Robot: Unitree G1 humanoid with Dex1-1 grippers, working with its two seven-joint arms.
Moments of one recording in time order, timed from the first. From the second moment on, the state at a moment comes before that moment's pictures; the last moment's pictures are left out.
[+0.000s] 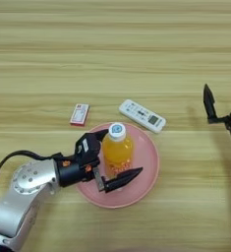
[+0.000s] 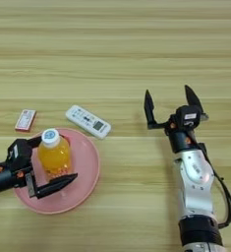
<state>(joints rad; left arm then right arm) 0.10 0.44 -0.23 -0.23 -0.35 0.07 -0.90 -0.14 -0.17 -0.15 0.32 0.19 -0.56 0.30</state>
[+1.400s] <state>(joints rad) 0.02 0.36 0.05 -0.34 -0.67 0.08 -0.82 -0.14 -0.17 -0.14 0.34 0.20 -0.56 0.32</state>
